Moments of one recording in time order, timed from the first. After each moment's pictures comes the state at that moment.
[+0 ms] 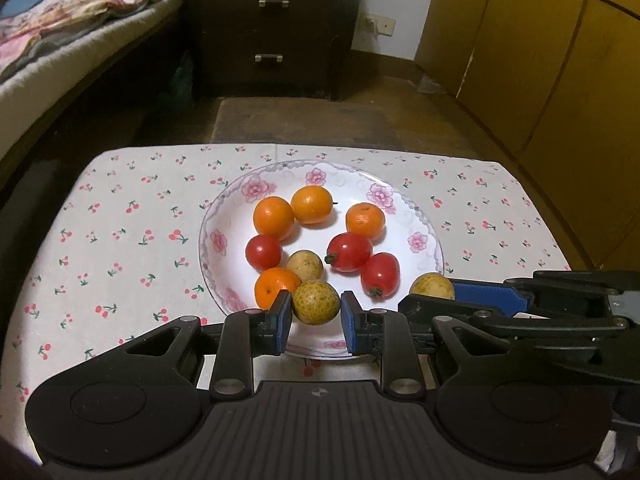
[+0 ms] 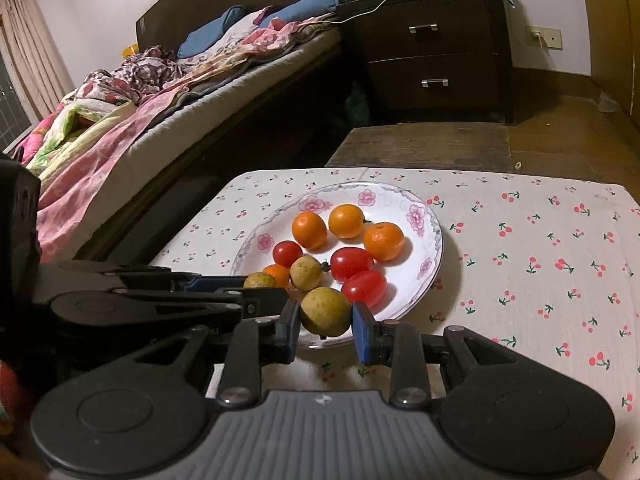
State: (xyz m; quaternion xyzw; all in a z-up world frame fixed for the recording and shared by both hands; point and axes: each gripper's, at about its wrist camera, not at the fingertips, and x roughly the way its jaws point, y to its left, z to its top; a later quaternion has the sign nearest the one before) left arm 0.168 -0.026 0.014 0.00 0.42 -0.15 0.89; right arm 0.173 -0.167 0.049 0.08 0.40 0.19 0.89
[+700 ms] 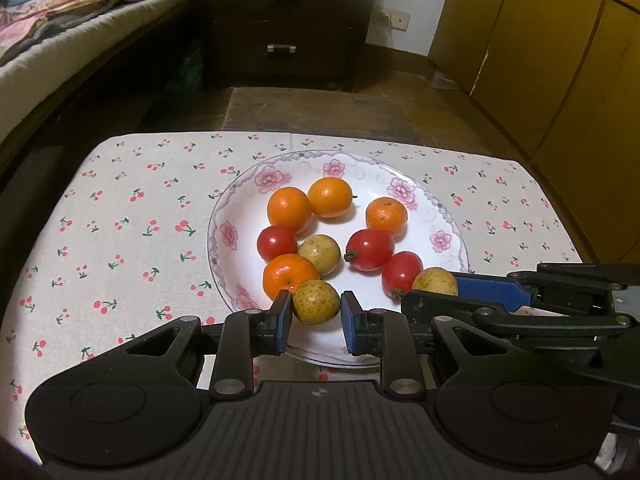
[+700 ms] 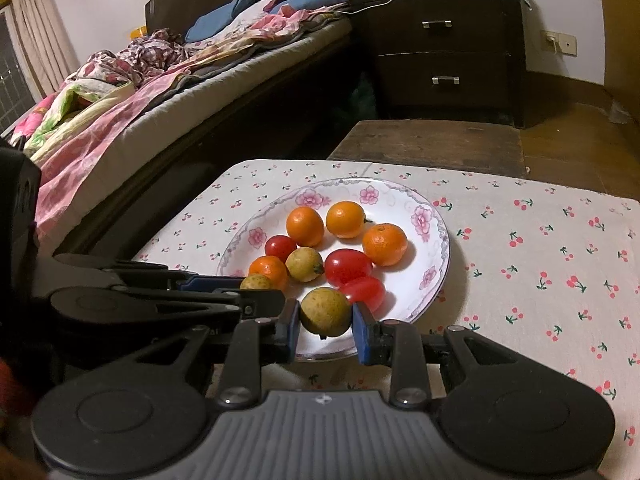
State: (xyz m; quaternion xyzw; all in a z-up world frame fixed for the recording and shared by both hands) left arm 0.179 -0.022 0.002 -0.01 0.43 -0.13 0.89; right arm 0.190 -0.160 0.038 0.06 0.40 0.20 0.89
